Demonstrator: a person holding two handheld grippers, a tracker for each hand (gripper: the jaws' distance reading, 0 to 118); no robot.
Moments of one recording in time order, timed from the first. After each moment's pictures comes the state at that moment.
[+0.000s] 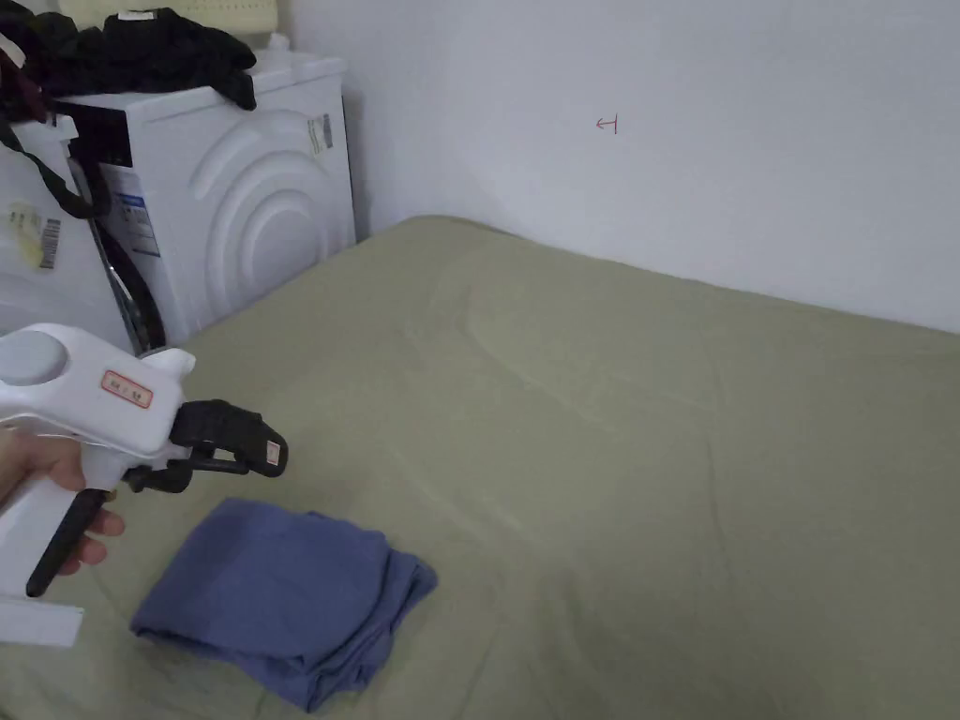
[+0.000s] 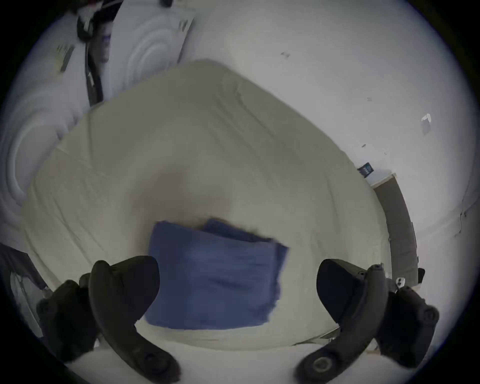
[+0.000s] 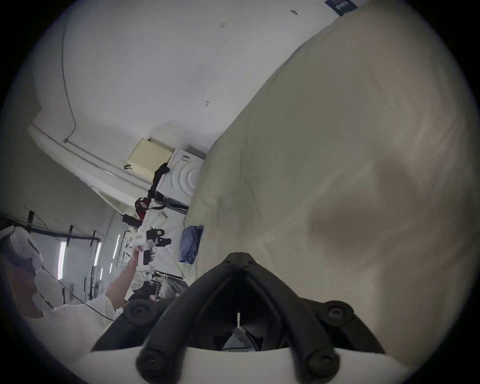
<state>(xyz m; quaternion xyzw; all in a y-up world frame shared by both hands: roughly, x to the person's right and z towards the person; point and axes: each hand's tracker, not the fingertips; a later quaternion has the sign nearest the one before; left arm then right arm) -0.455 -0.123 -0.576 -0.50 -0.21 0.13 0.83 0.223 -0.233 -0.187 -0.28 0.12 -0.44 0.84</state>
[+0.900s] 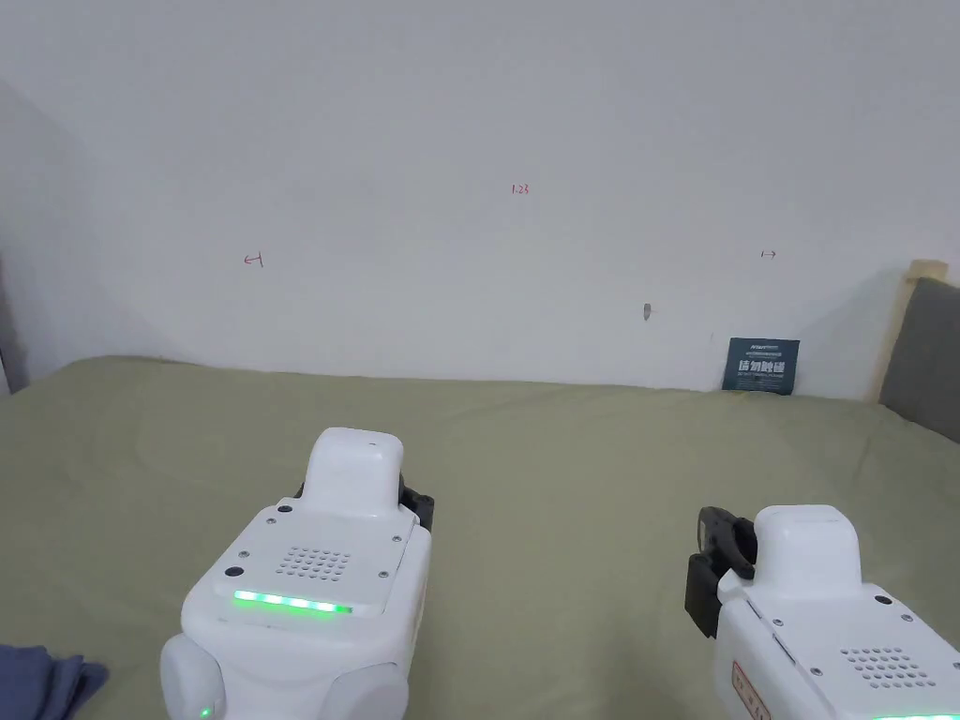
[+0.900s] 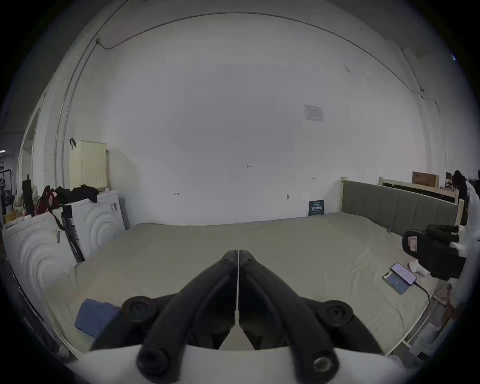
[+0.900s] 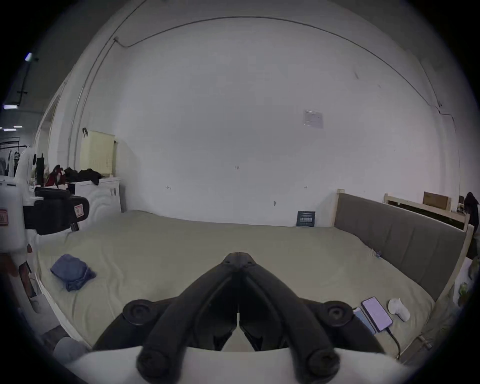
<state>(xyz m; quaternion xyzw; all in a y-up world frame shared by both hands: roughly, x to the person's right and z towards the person) -0.056 -0.039 -0.224 -0.07 -0.24 -0.05 0.97 0.157 -0.065 -0.098 -0.05 -0.21 0.01 0.98</state>
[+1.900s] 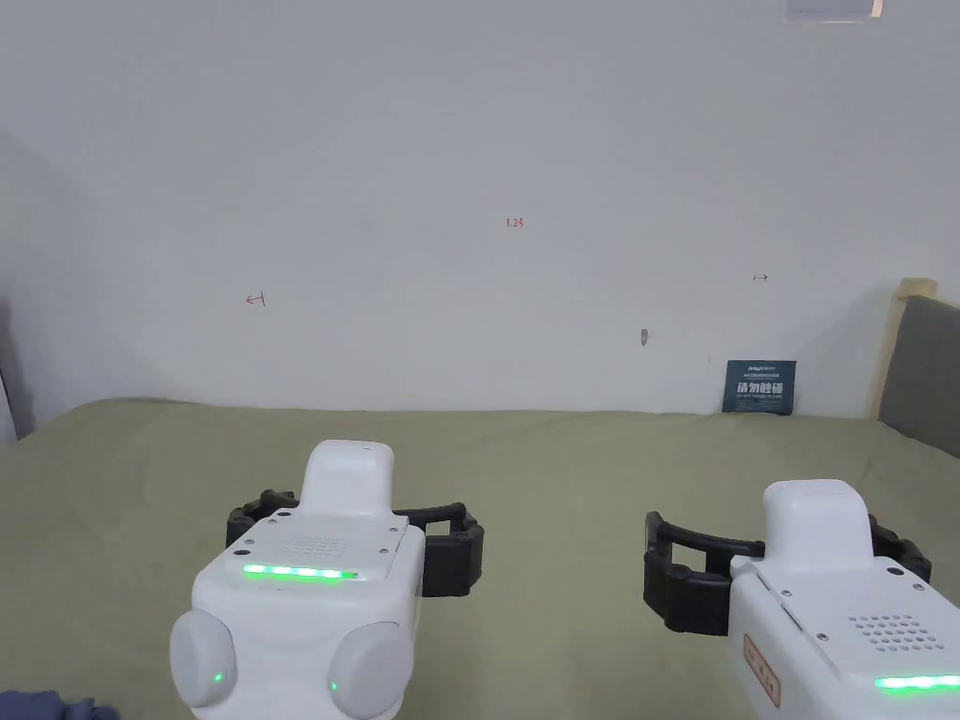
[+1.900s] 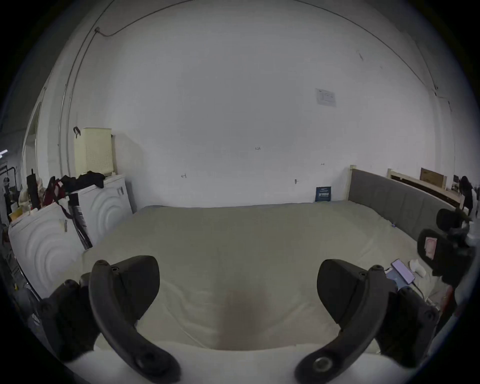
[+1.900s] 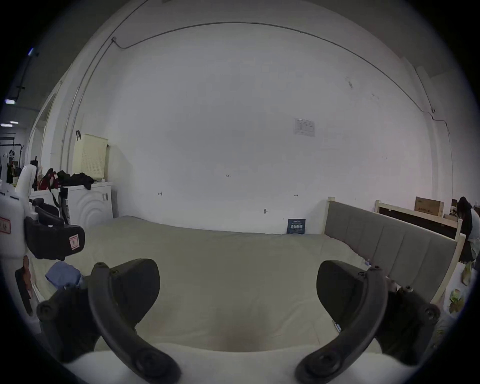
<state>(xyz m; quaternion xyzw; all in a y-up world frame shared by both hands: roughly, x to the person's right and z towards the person) -0.055 -0.016 -0.230 -0.13 -0.22 -0.05 0.97 0.158 -0.039 -0.097 -0.04 -0.23 0.02 0.97</state>
